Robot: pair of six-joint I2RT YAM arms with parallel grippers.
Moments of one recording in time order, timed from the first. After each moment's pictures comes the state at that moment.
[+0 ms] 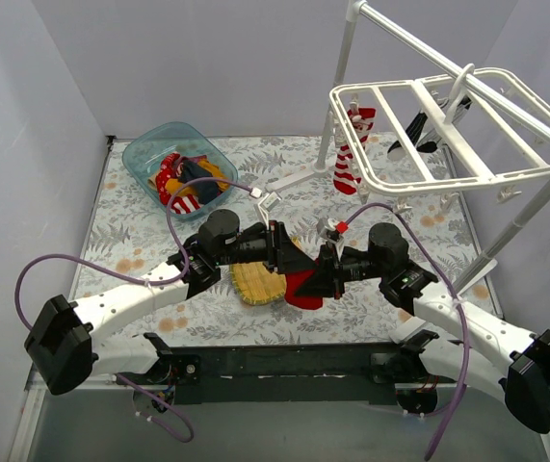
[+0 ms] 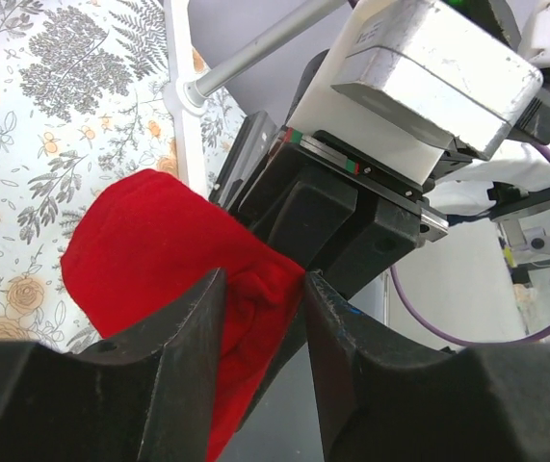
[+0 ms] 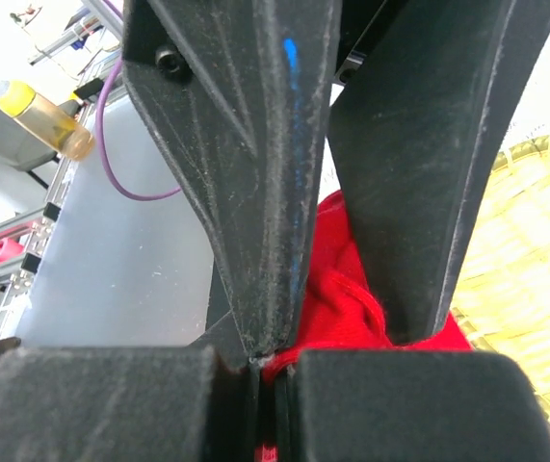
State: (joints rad) left arm -0.84 1.20 0.78 0.30 0.57 -0.85; right arm 0.69 0.97 0.52 0.27 -1.01 0.34
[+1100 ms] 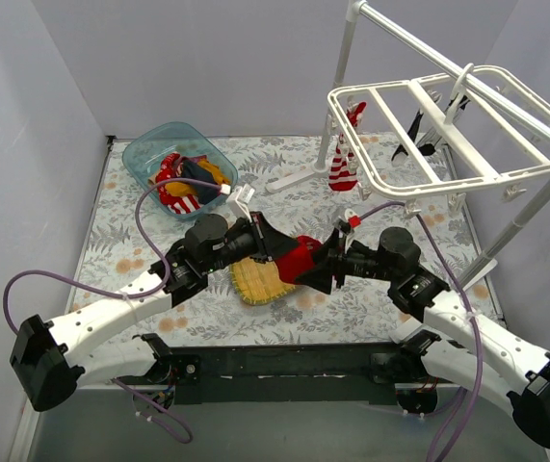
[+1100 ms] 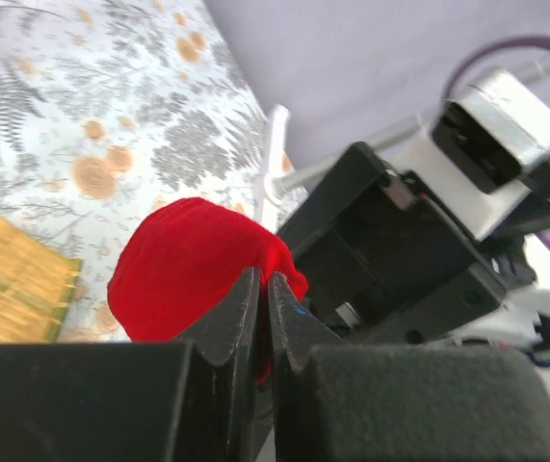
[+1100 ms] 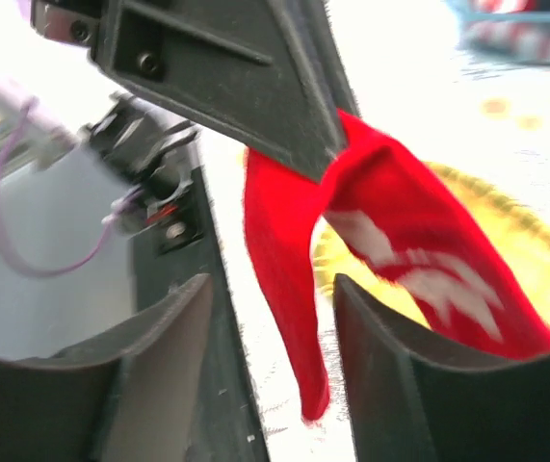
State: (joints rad) left arm -0.86 1.06 0.78 0.15 0.19 -0.85; right arm 0.69 0.86 0.53 0.21 -0.72 0.31
